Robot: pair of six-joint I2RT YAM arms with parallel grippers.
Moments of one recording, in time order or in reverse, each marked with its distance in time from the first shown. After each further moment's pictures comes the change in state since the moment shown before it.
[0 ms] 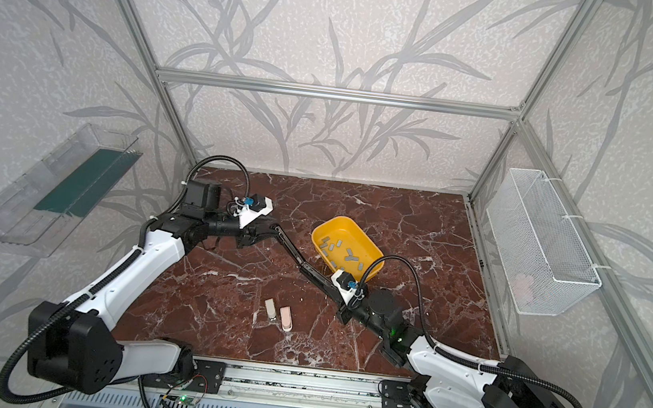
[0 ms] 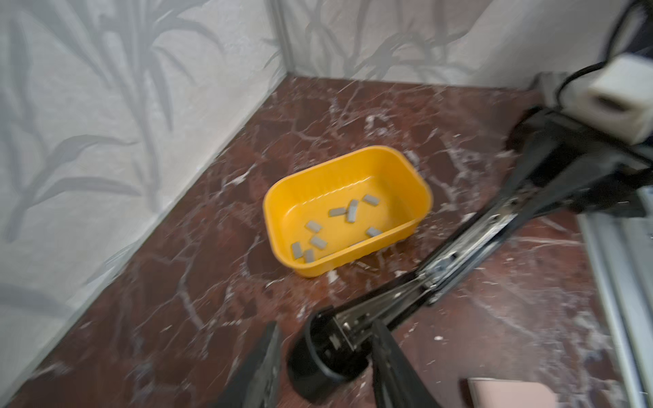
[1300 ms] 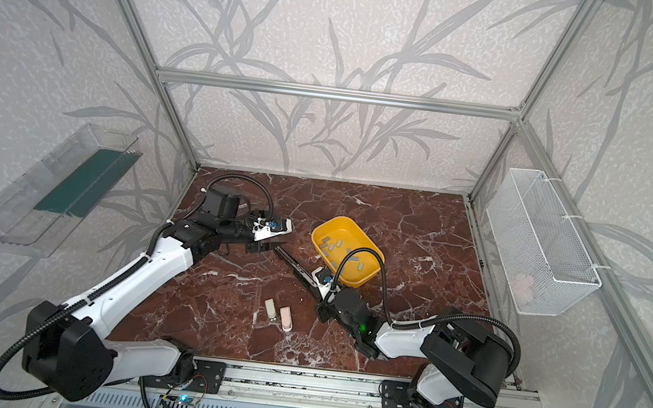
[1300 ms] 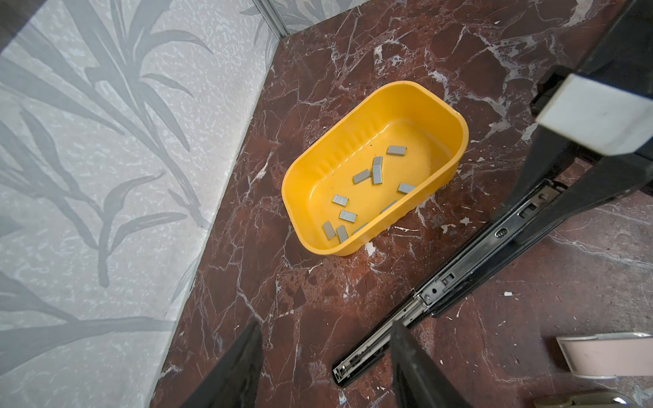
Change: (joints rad) left arm -0.186 -0.024 -0.021 -0.018 -0.243 0.256; right arm 0.152 0.442 0.146 0.134 0.300 0.158
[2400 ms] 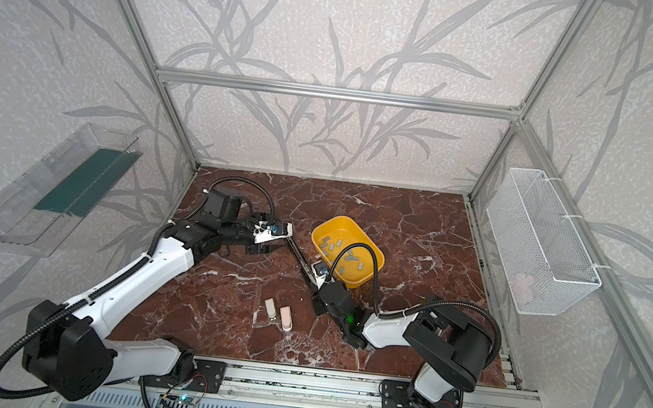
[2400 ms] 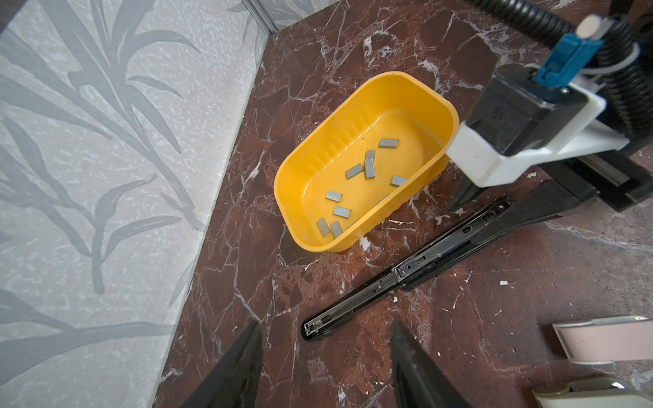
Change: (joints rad) left arm -0.019 0.000 -0.007 -0.018 -0.006 0.042; right arm 0.013 0.100 0.108 -0.130 0.133 0.119
